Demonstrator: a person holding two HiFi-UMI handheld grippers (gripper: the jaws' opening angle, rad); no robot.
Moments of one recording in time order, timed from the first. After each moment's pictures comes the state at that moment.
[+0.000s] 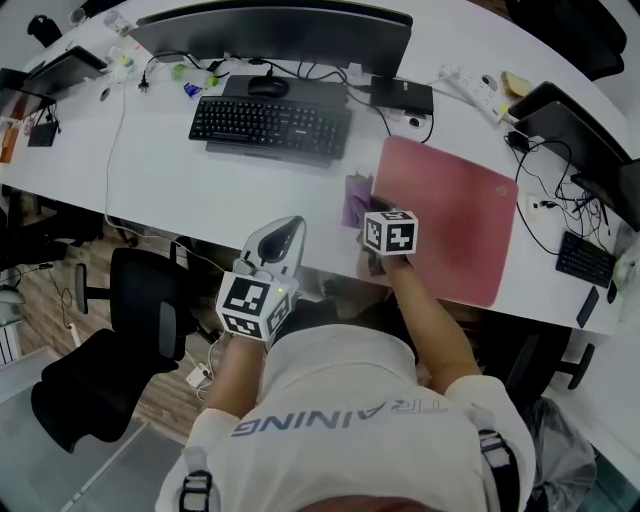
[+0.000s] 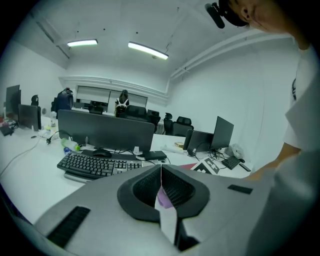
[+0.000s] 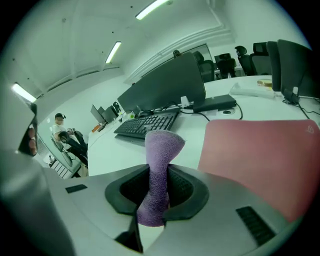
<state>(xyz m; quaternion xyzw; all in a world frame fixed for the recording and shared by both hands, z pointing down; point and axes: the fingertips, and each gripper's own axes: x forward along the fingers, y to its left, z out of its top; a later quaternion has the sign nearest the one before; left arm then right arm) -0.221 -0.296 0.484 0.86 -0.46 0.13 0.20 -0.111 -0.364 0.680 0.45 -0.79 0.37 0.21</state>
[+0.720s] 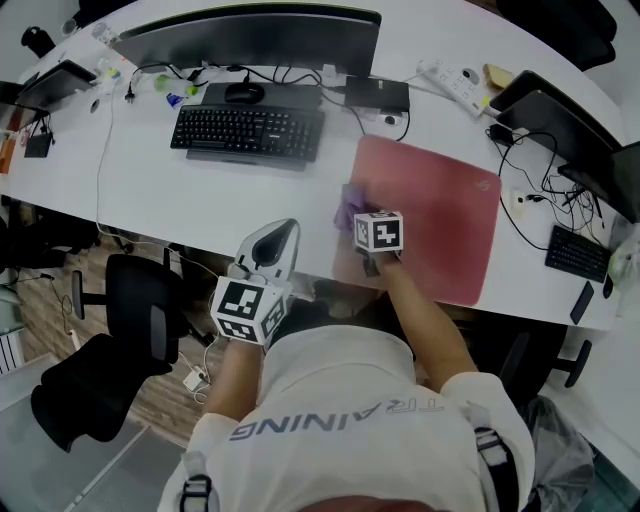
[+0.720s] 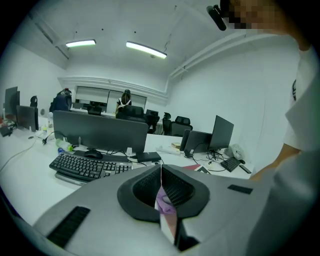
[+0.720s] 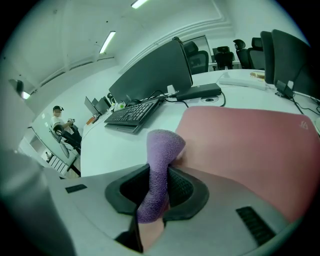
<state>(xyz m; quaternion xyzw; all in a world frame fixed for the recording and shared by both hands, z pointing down) -0.169 -0.295 0.478 0.86 -0.46 0.13 0.20 -0.056 -0.353 0.721 0.45 -0.76 0.38 0.26</state>
